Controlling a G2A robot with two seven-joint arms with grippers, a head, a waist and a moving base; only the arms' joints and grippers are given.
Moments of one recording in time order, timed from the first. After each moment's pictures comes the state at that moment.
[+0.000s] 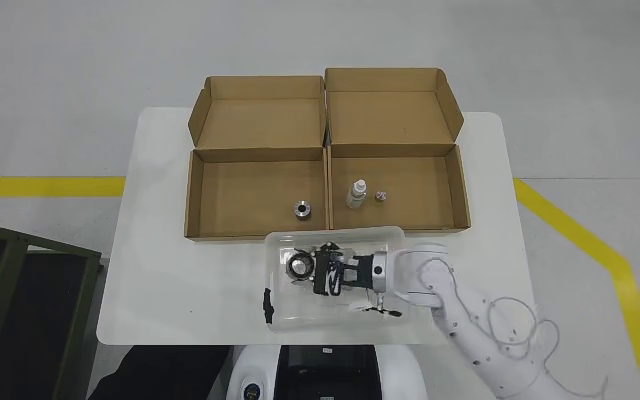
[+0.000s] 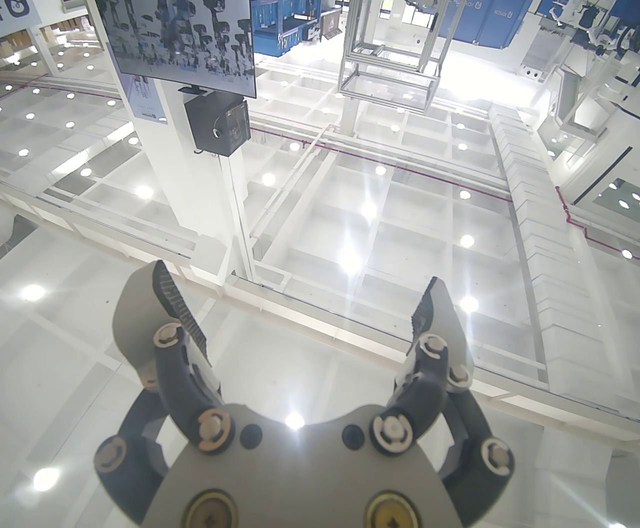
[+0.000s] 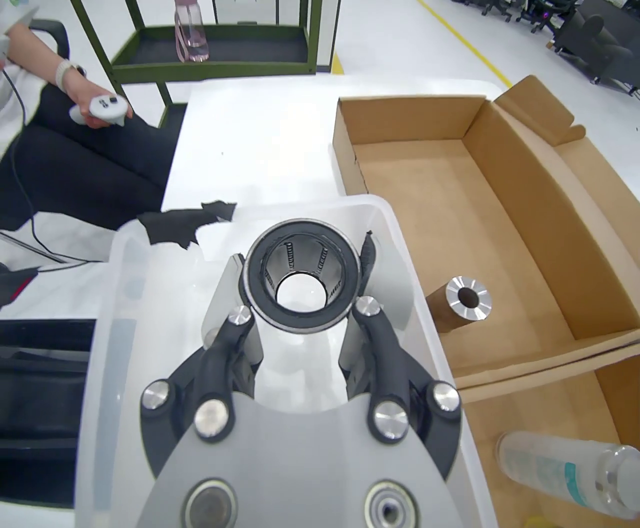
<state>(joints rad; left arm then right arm) -0.37 -0.34 -0.25 -1.16 3.07 0.41 0.06 -1.14 -1.19 0.96 -1.74 -1.32 -0.85 0.20</state>
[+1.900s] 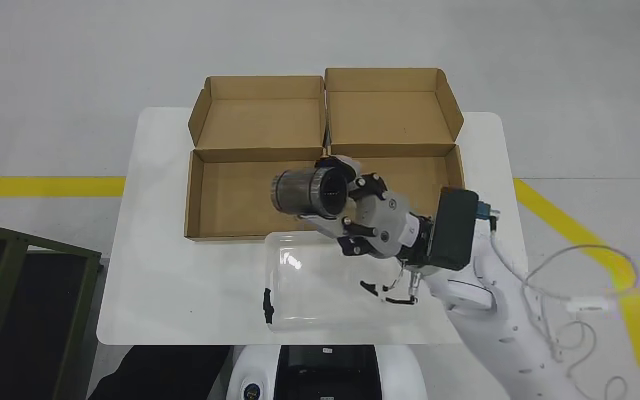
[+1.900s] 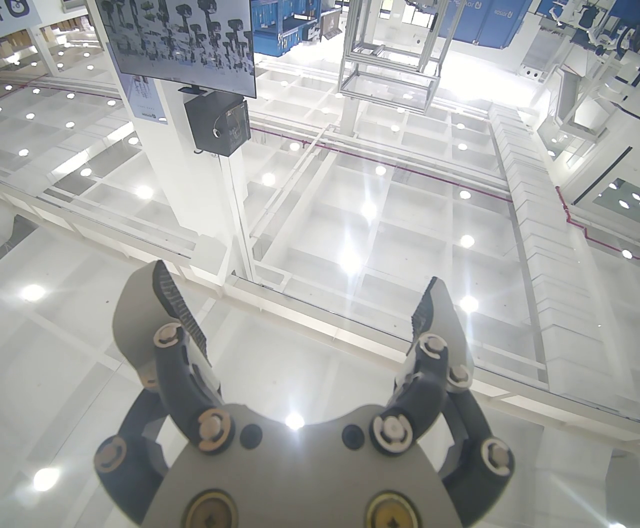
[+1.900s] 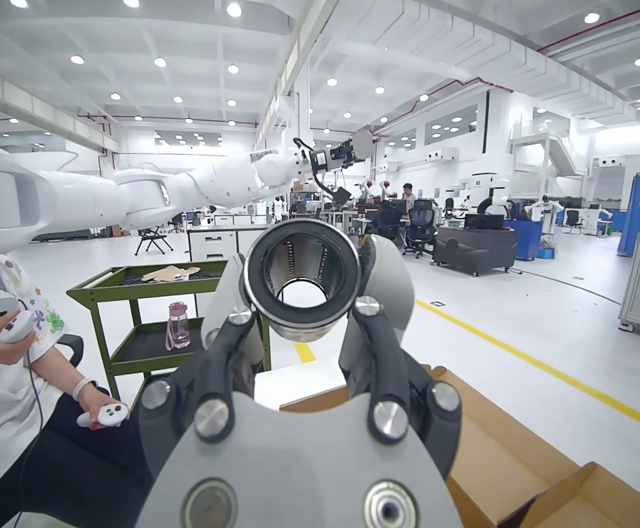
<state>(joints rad) -0.37 -0.34 -0.25 -1.16 3.07 0.41 0.06 -1.11 -1.21 1.08 -2.02 -0.95 -0.63 -0.10</state>
